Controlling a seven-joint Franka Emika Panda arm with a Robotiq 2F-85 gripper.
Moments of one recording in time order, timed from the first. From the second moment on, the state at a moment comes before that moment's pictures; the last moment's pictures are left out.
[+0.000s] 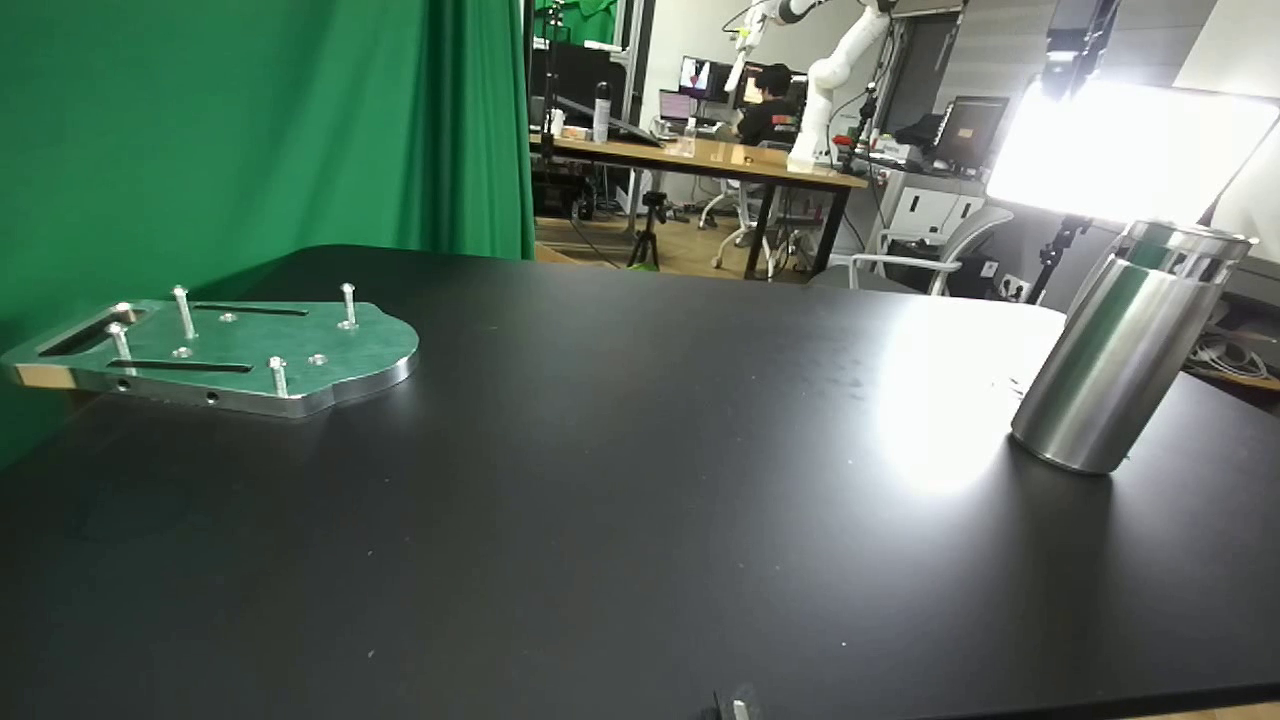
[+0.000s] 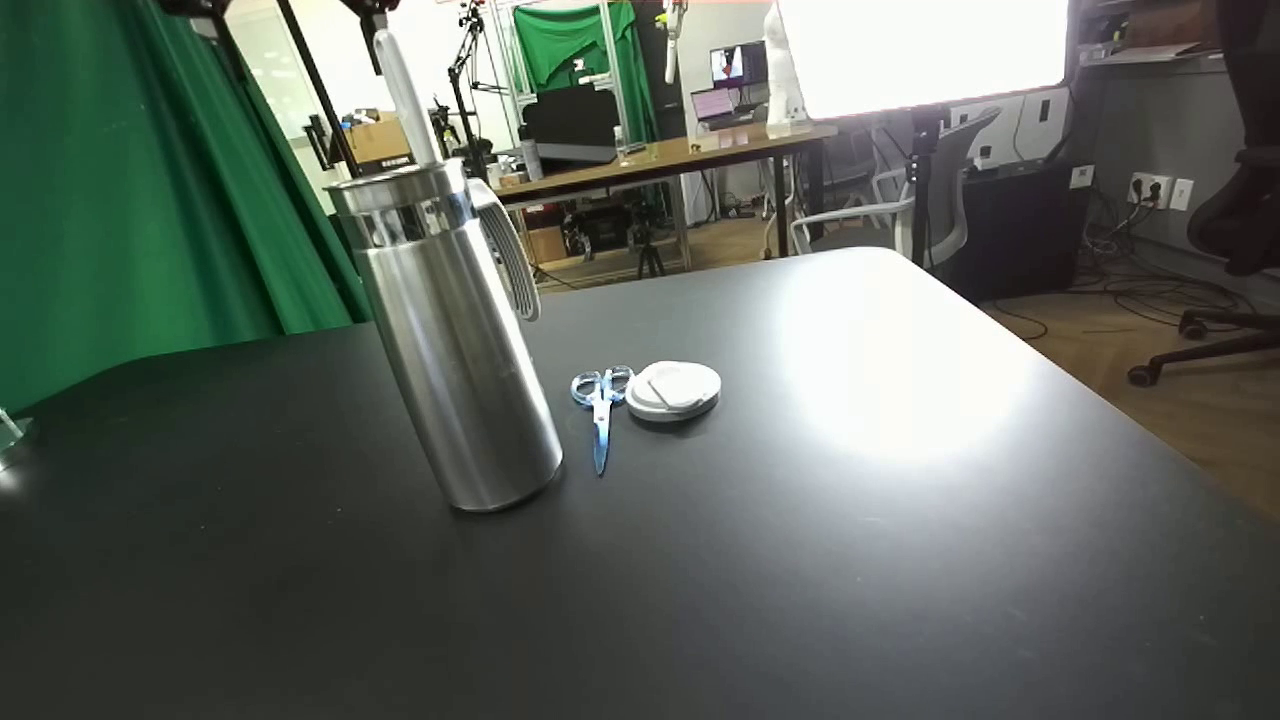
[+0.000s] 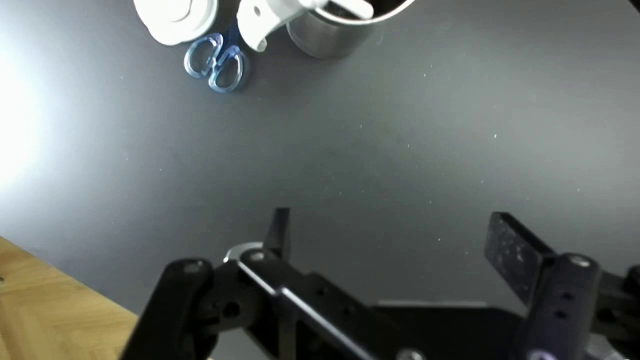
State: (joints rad) arm -0.11 0.04 -0.08 -2.00 -0.02 1.97 -0.89
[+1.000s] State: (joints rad) arm -0.15 0.01 -0.14 -2.06 -0.32 1.87 -1.05
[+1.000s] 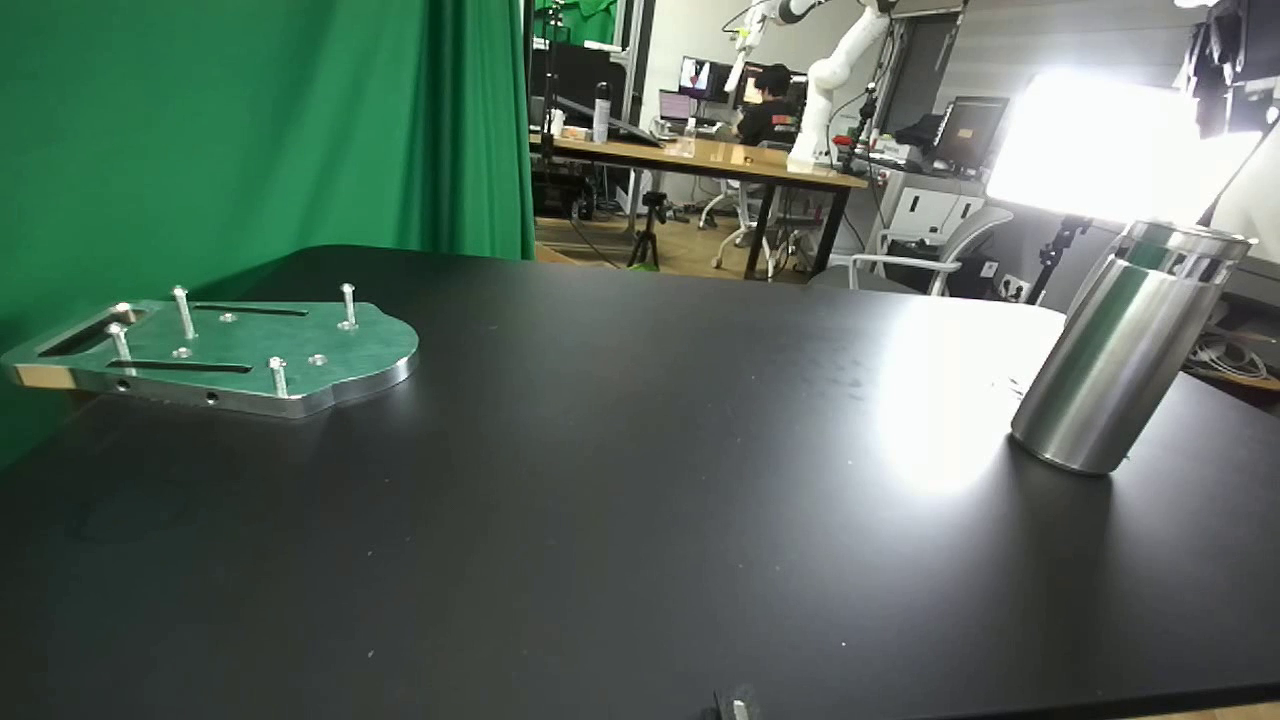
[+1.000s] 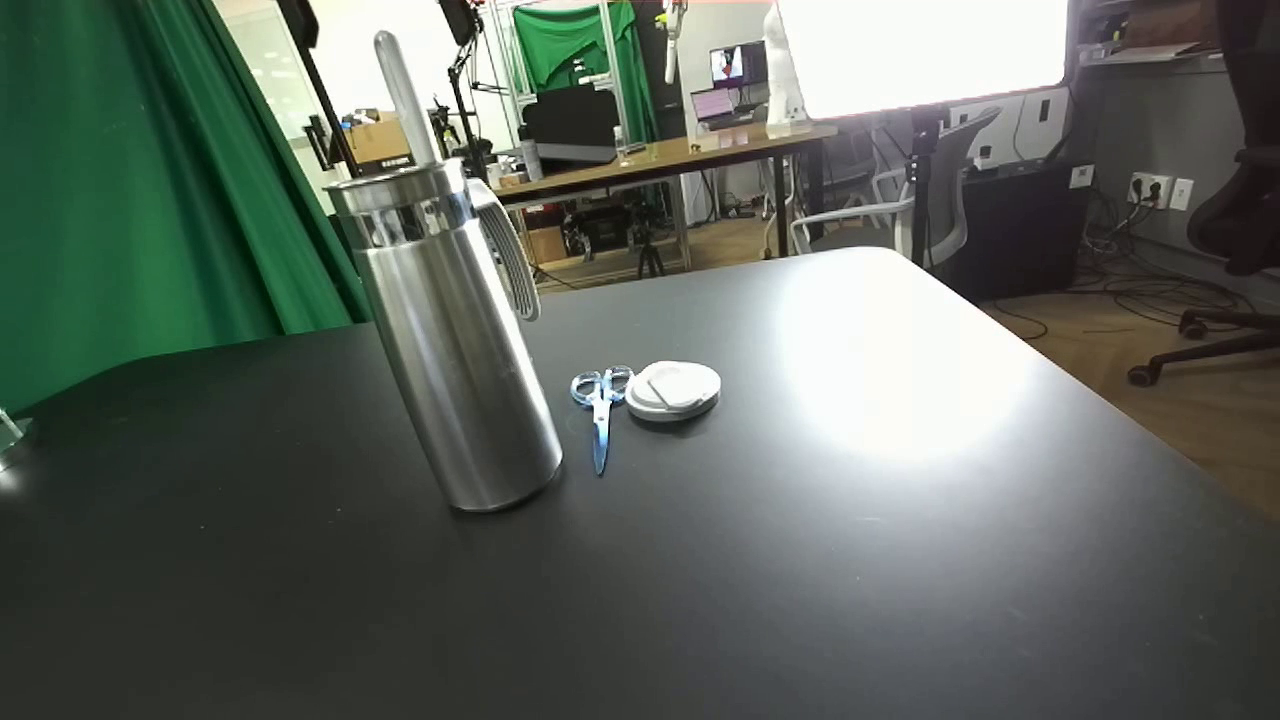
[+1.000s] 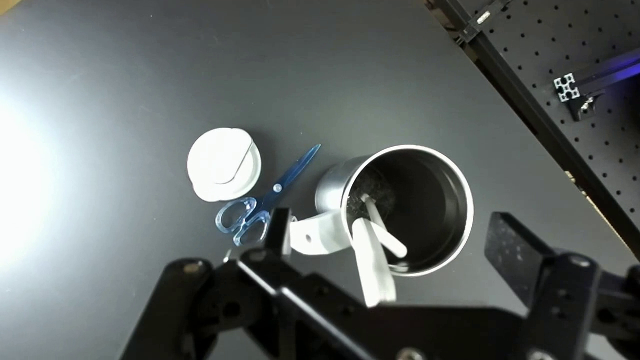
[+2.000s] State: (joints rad) arm -0.14 0.00 -0.13 -2.12 -0.29 1.99 -1.07
